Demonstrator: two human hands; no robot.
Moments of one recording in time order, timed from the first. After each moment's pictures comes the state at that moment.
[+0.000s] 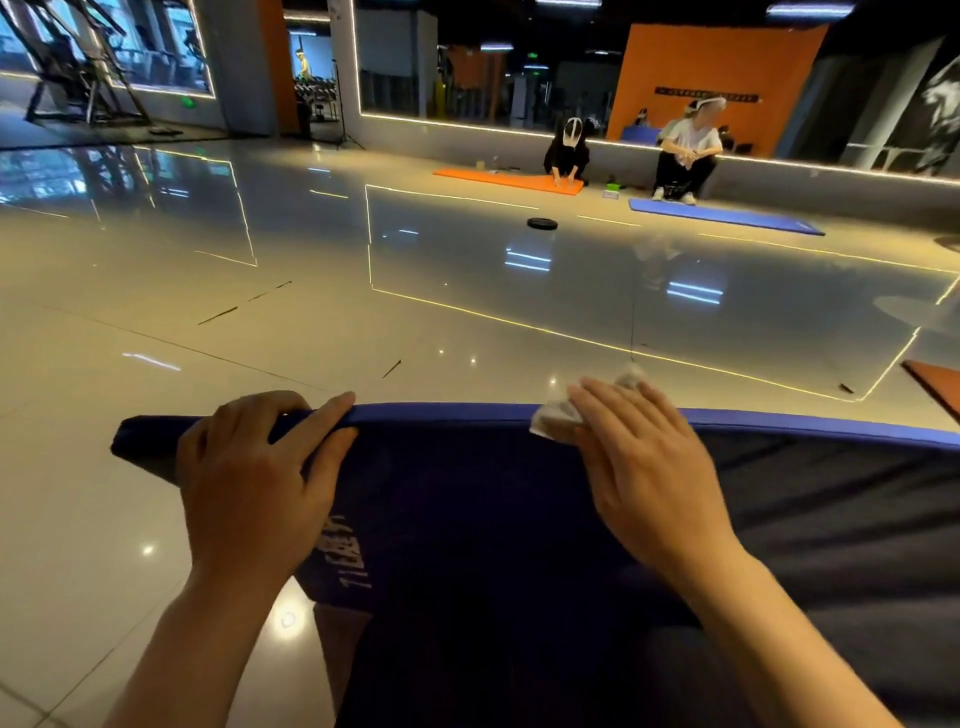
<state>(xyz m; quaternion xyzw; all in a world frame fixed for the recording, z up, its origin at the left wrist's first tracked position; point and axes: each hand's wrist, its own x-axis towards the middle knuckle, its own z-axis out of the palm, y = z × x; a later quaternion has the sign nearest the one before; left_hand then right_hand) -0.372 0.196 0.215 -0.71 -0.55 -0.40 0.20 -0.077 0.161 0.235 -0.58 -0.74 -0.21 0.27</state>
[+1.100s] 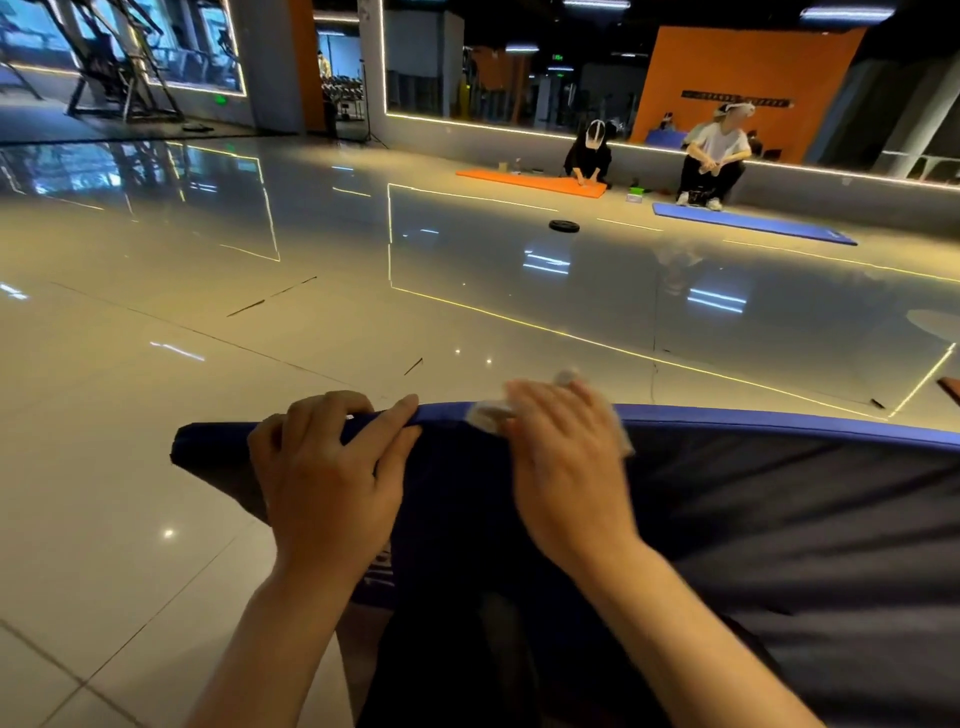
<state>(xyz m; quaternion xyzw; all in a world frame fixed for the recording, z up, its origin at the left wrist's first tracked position) -0.354 0.193 0.208 -0.68 -0.53 -0.46 0.22 -0.168 0.178 0.226 -0.56 -0.72 -0.19 0.37</state>
